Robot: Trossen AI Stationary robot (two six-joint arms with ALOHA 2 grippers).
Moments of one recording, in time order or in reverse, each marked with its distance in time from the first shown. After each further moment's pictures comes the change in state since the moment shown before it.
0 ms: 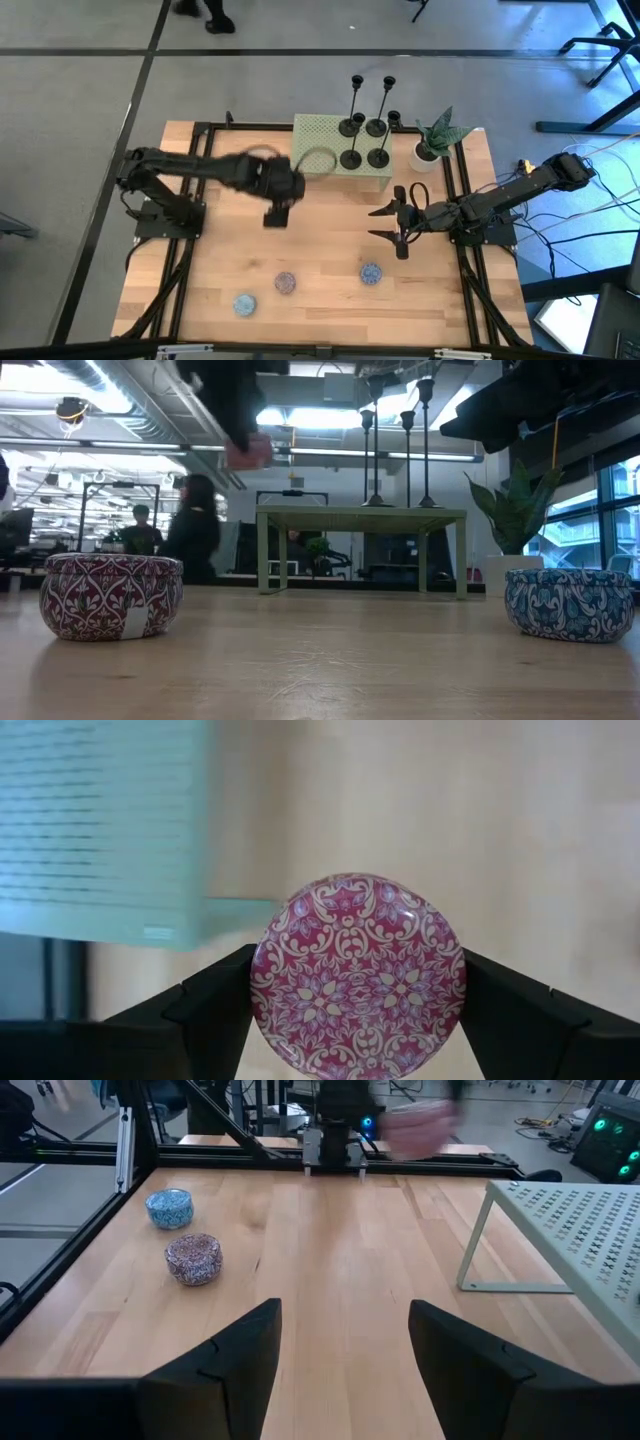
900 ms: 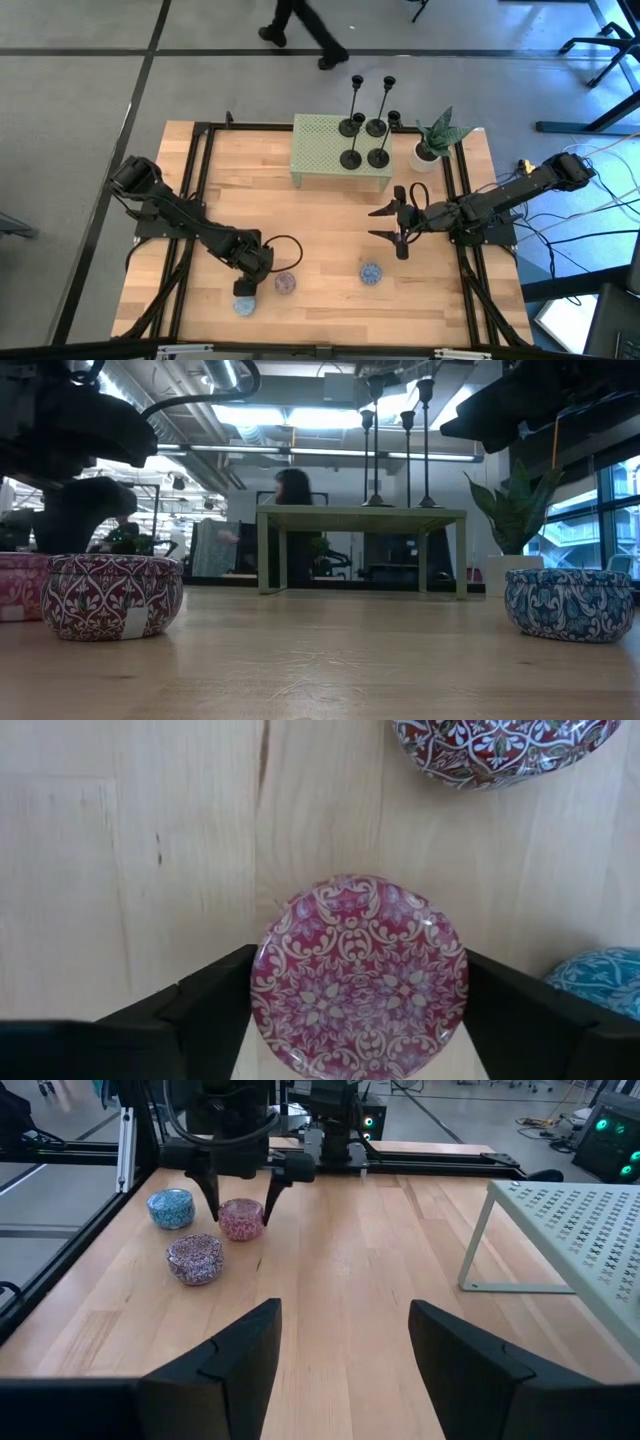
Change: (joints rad) left arm -0.531 0.006 -0.619 0.509 0.208 -0.618; right arm 0.000 0.000 0.000 0.000 -0.003 0.000
